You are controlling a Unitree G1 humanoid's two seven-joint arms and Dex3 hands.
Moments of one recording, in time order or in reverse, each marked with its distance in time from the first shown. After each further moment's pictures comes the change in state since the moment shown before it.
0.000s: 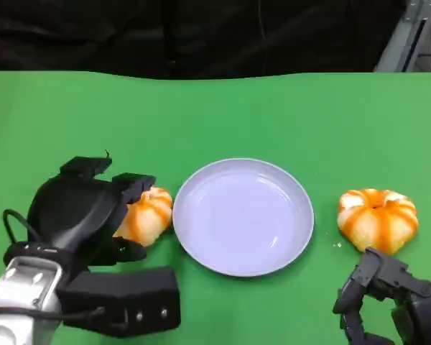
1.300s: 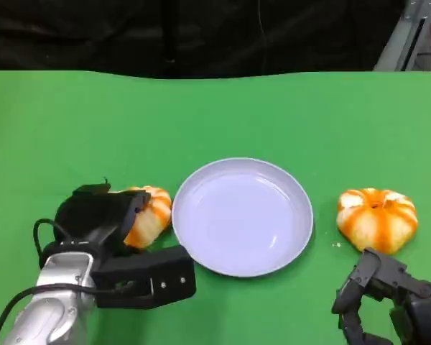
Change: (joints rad) left arm -0.207 -0.089 -0.156 0.500 -0.091 0.092 0.158; right arm 0.001 0.004 0.003 0.000 -0.001 0.000 -0.001
